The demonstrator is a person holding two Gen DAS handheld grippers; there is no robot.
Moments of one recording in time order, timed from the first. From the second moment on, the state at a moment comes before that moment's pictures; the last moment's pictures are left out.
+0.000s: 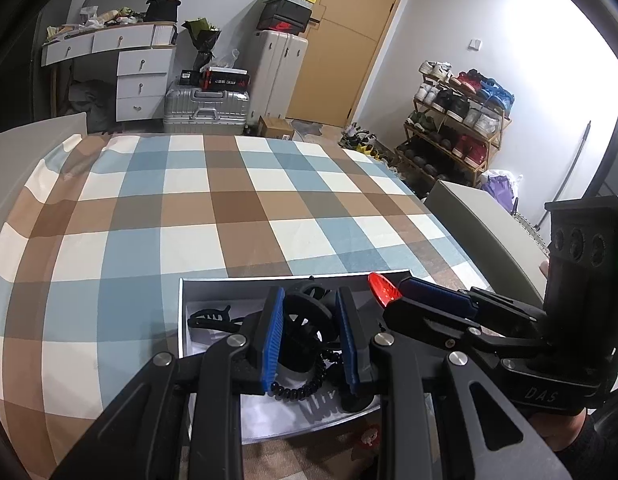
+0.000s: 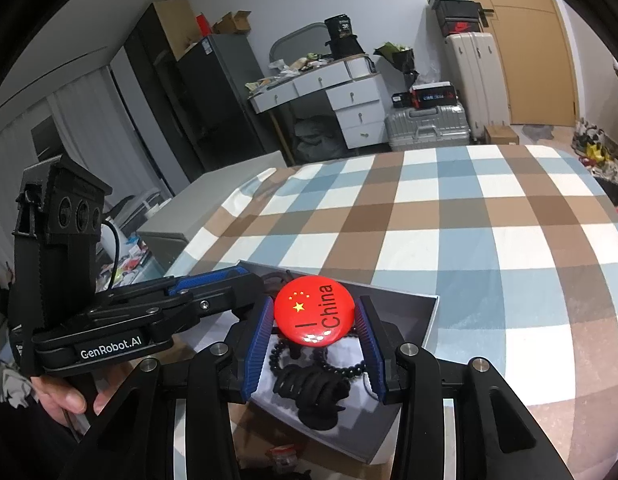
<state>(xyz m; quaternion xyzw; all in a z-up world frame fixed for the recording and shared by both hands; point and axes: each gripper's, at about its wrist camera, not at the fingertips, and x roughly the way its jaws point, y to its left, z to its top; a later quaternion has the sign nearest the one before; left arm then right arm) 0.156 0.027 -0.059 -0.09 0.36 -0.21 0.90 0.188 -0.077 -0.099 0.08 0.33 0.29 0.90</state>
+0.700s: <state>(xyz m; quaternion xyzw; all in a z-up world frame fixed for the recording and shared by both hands) 0.160 0.031 -0.062 -0.10 0.38 -0.23 0.89 0.188 -0.081 -0.098 0.09 0.33 0.28 0.90</state>
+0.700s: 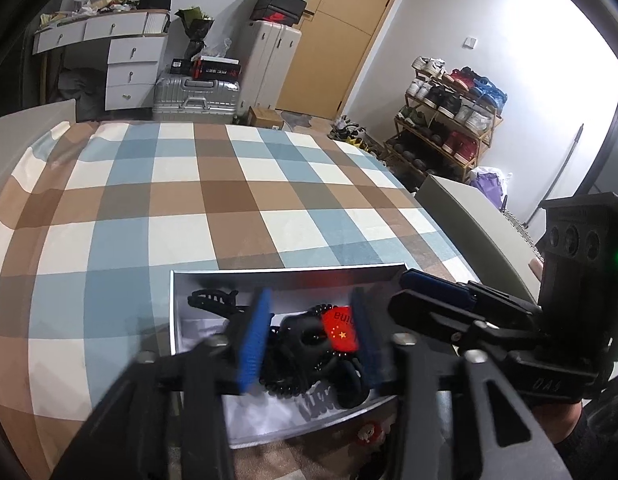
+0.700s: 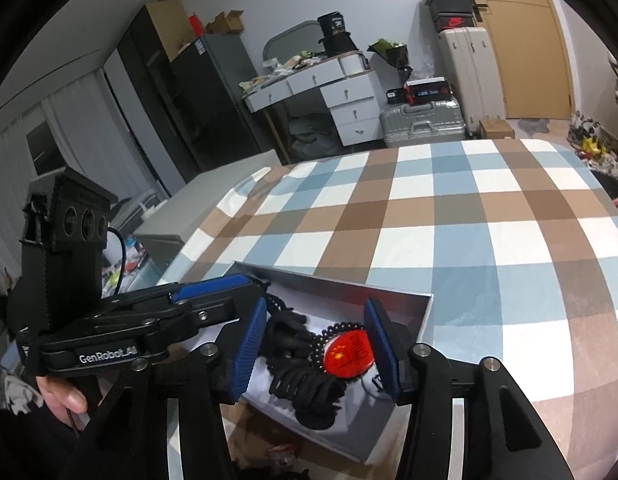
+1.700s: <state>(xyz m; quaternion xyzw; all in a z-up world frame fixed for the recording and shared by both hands) 0.084 0.038 -0.027 -0.06 0.32 -0.16 0.93 0.090 -0.107 -0.044 0.08 0.26 0.25 0.93</state>
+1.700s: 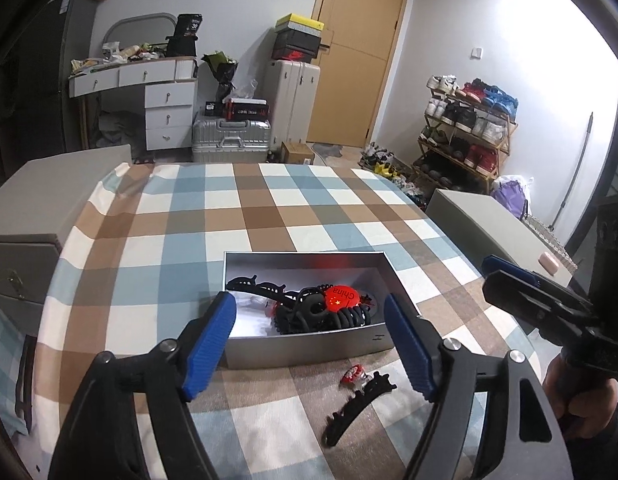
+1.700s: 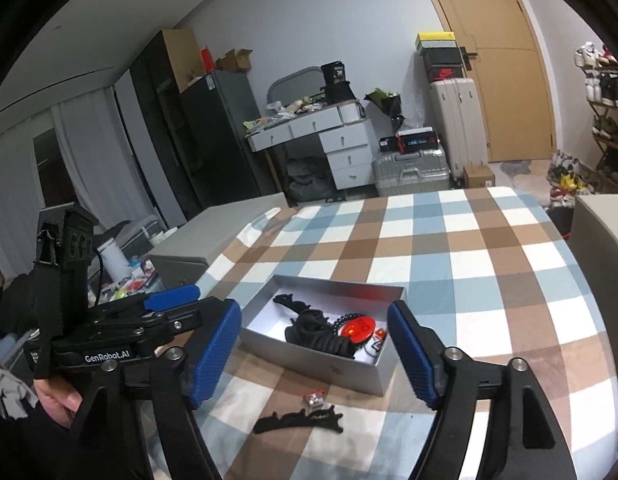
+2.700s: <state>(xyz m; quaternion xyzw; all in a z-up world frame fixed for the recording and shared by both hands) 0.044 0.051 -0.065 -0.06 0.30 -0.08 0.95 0.055 -0.097 -0.077 0.06 0.29 0.24 0.92</state>
